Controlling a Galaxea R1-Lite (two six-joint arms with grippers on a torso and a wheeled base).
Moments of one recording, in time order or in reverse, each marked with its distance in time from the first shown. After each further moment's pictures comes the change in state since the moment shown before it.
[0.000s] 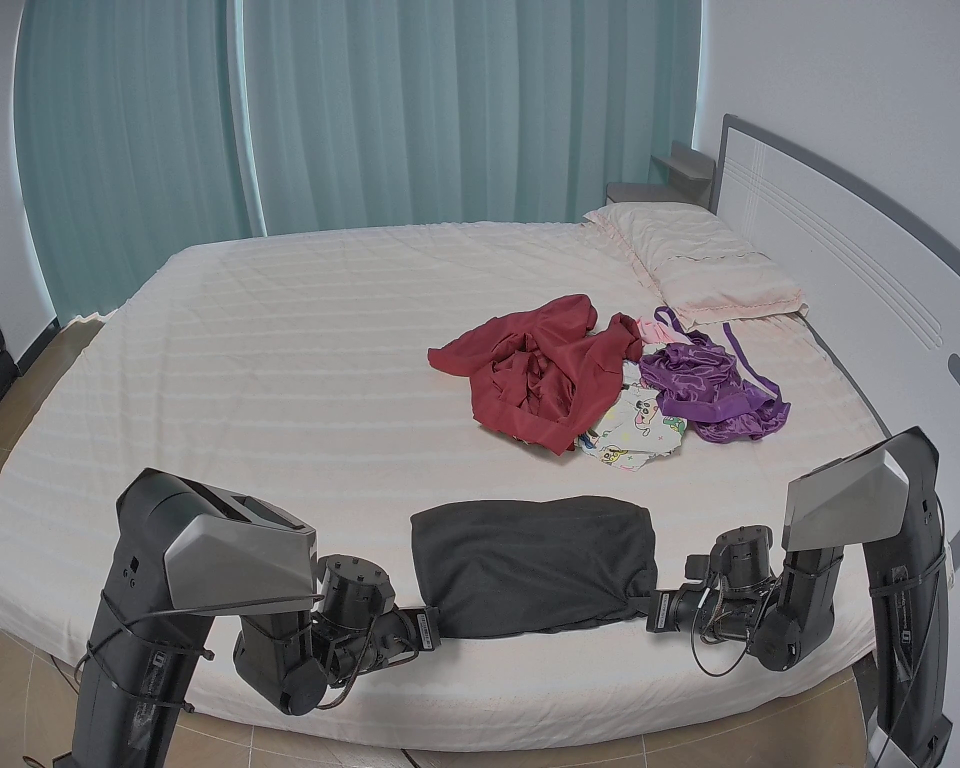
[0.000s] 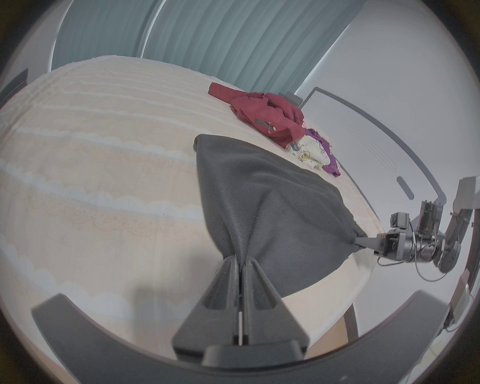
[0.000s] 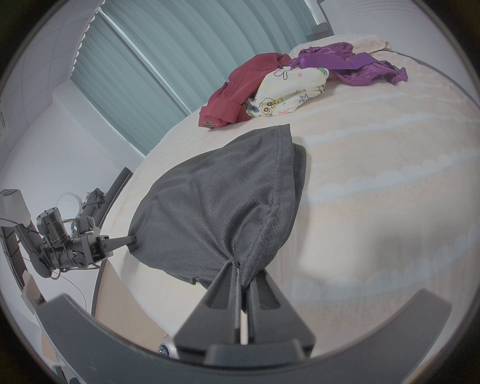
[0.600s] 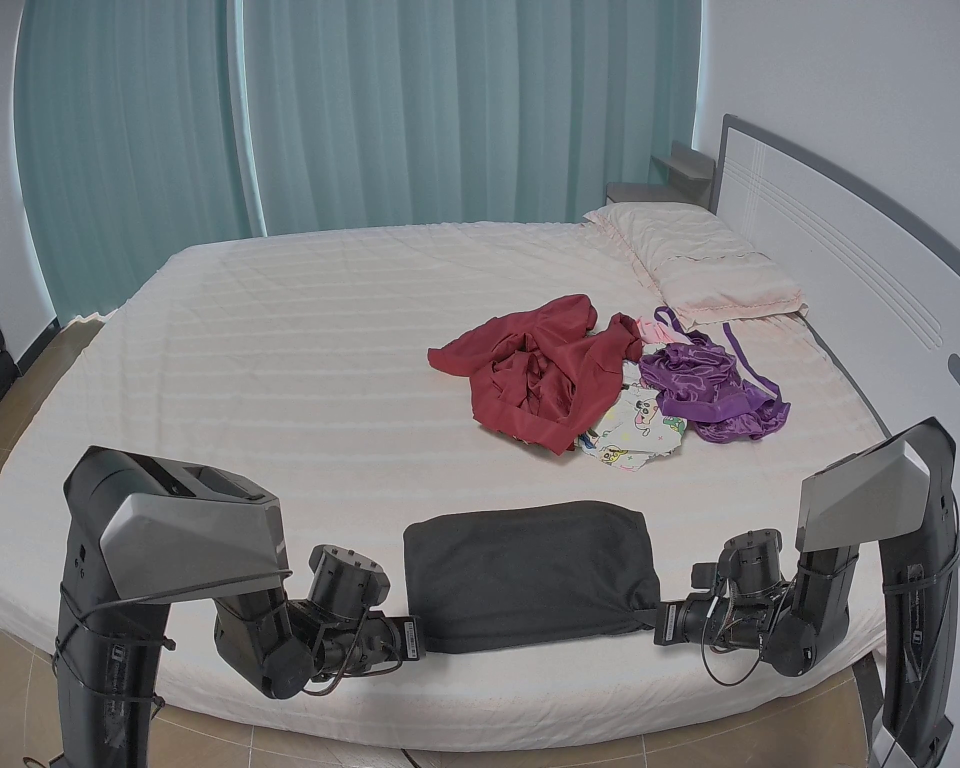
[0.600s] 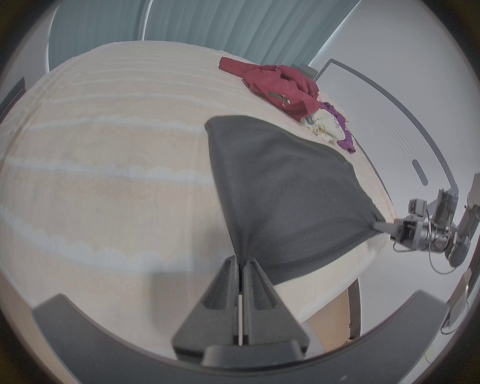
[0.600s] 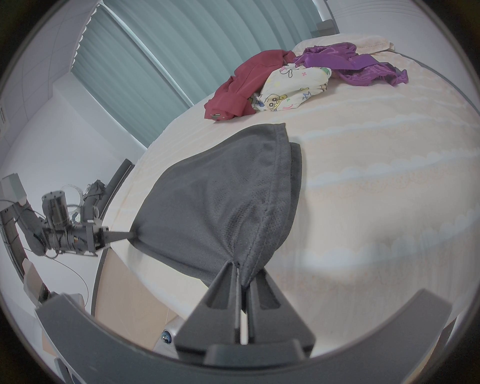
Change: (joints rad) left arm 0.018 -0.135 0.013 0.325 -0.003 0.019; right arm 0.009 -0.070 0.090 0.026 0.002 -0.027
